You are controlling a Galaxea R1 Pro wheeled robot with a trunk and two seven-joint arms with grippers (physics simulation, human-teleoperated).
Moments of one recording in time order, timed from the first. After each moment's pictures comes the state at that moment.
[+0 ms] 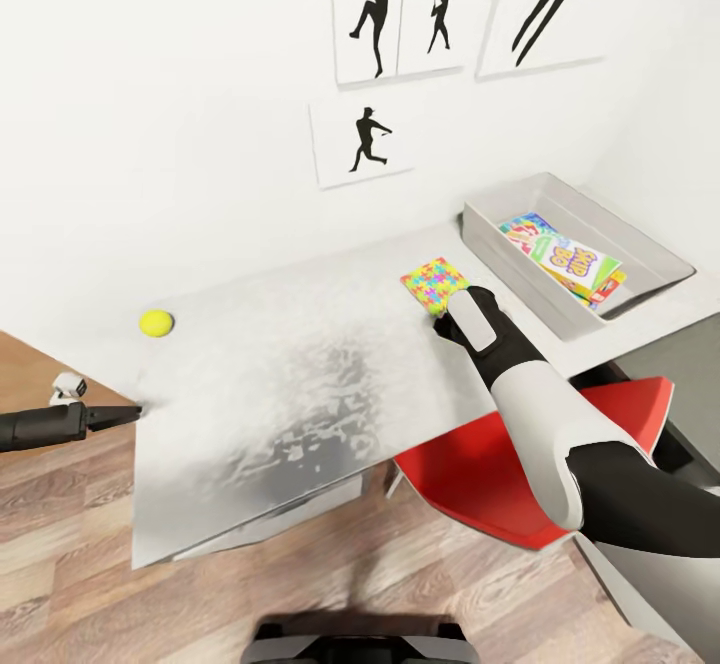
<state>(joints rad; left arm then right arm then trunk) -0.98 0.69 -0.04 -0.39 0.16 0.59 -1.57 -1.28 0.10 0.10 -0.58 -0.73 0.66 -0.86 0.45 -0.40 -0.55</state>
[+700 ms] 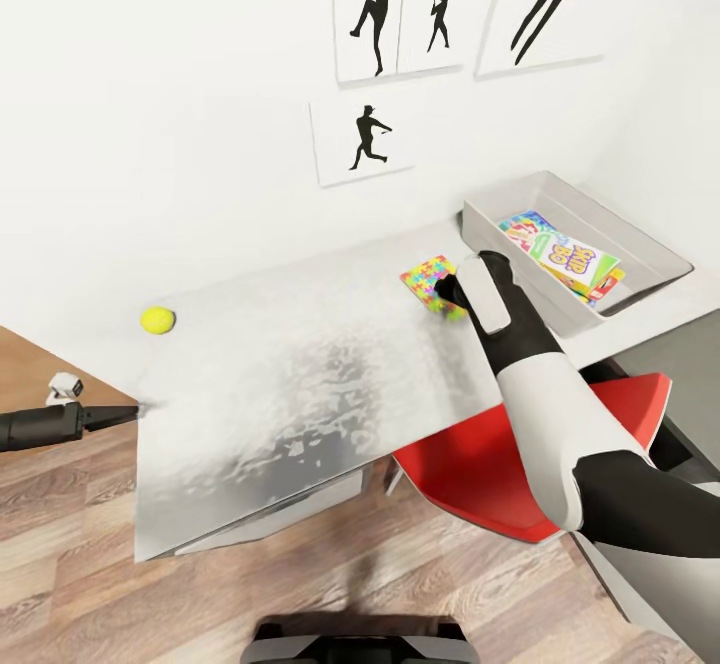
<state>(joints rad) -0.98 0.70 -0.04 -0.39 0.16 0.59 -1.57 -1.28 0.11 0.10 -0.85 -0.73 0.73 -0.87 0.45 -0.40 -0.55</state>
